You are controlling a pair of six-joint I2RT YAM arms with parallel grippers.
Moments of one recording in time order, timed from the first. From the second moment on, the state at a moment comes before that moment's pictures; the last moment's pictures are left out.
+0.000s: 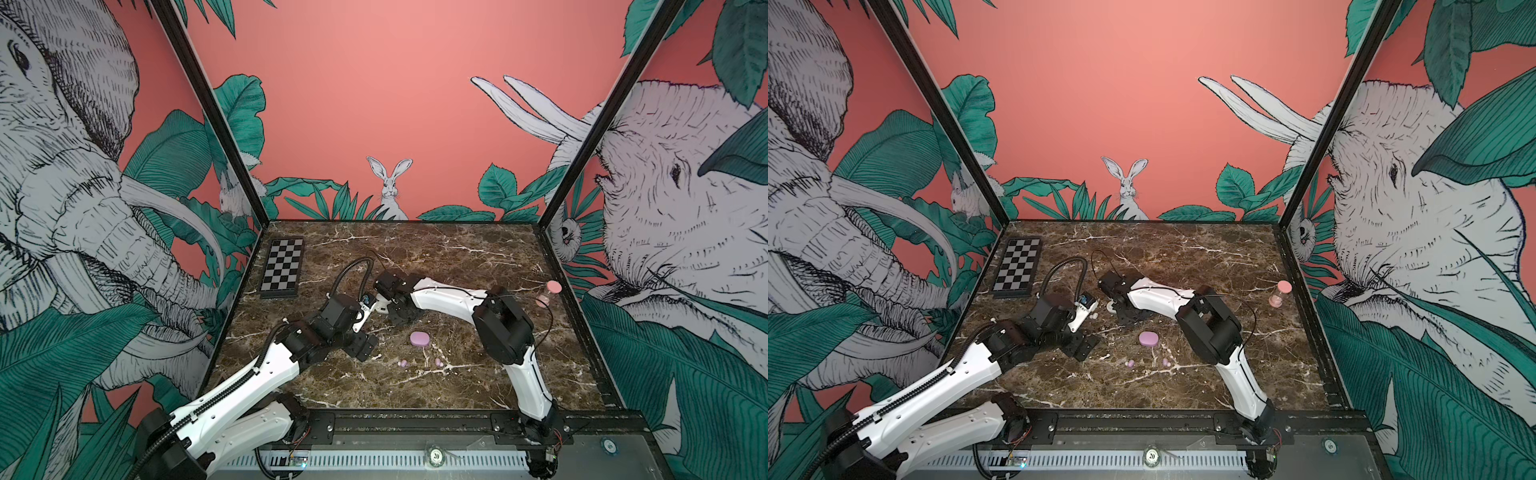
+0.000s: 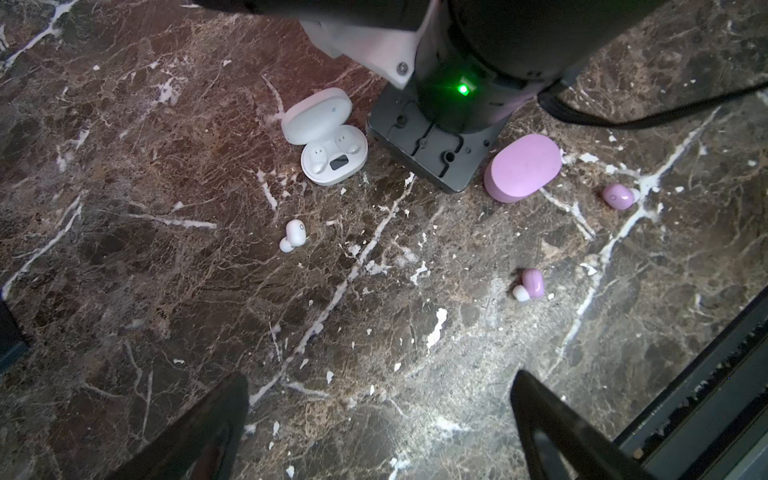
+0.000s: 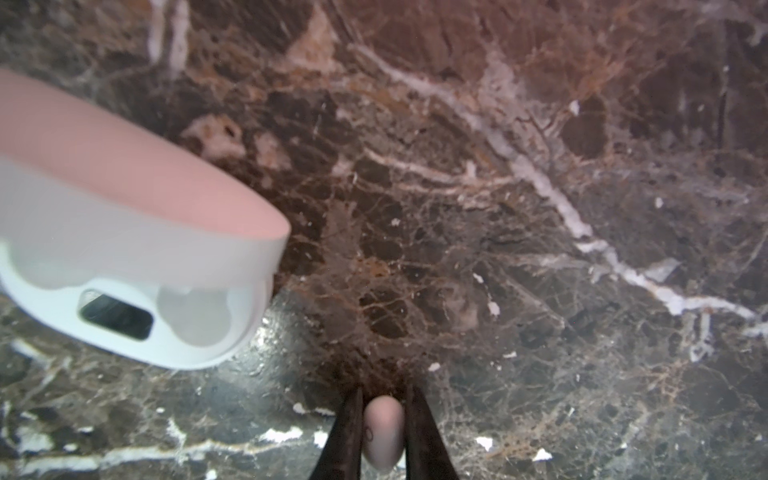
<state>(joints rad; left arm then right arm) -0.76 0.95 0.75 -0.71 -0.05 -0.01 0.89 2.16 1.64 -0.88 0.22 0.54</state>
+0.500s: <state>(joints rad) -0.76 0.94 0.75 -0.71 -0.07 -0.01 0.89 2.15 1.64 -0.86 0.16 0.53</state>
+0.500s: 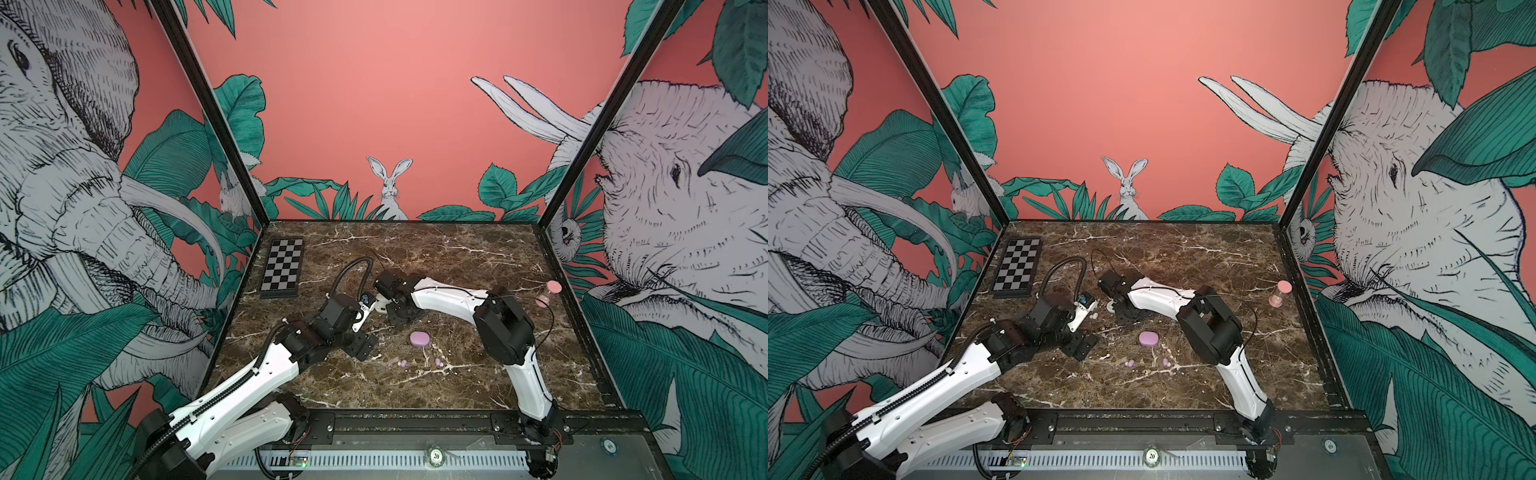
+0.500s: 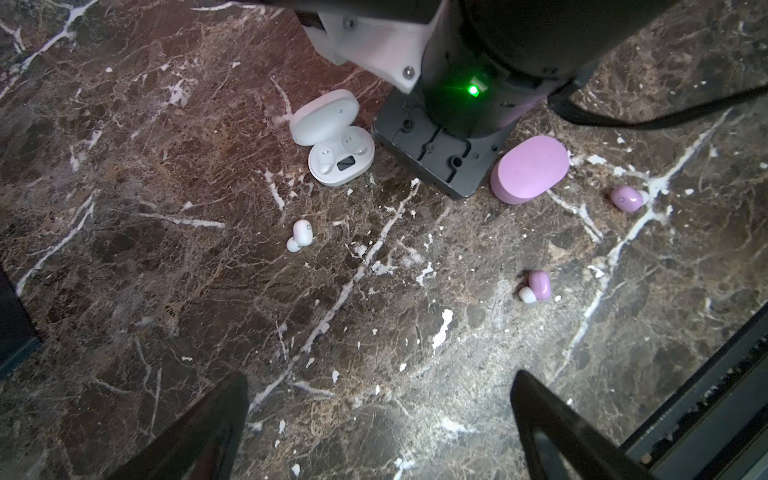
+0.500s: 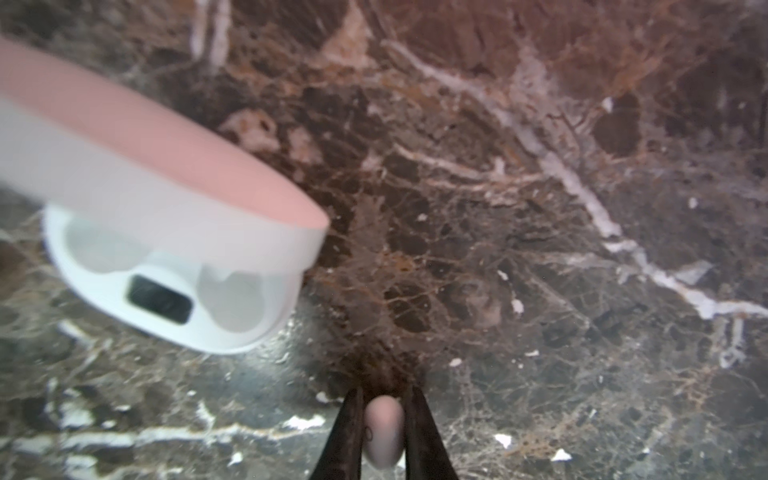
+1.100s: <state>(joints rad) -0.76 0.78 0.69 -0.66 -0.21 0.01 0.88 2.05 1.57 -0.69 0.00 0.50</state>
